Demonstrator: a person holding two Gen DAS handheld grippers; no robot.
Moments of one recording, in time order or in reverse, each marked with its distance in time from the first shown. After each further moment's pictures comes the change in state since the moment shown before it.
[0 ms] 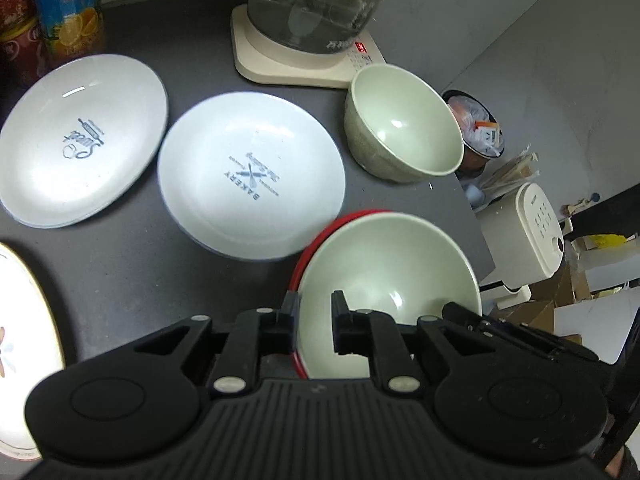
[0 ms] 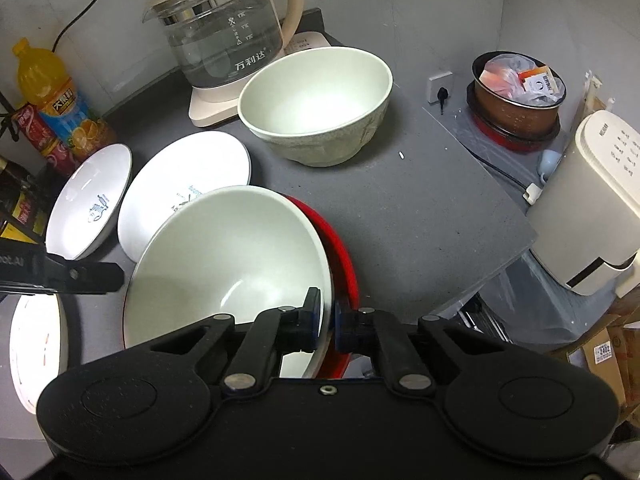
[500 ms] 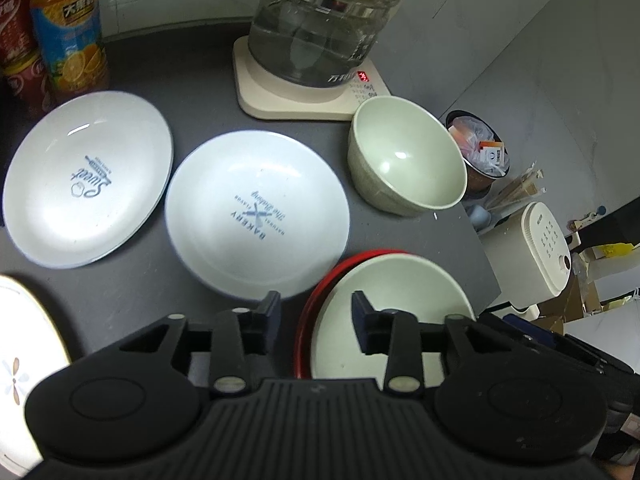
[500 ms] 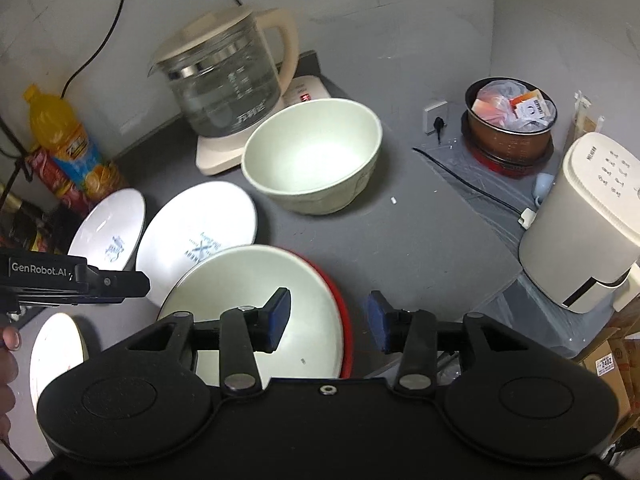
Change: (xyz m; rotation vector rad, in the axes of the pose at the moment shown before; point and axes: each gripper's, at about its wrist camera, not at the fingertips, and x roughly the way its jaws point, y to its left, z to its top) left arm -0.003 -0.008 0.018 0.024 -0.065 0.027; right arm -0.032 -0.015 0.020 0.045 -0.093 0.032
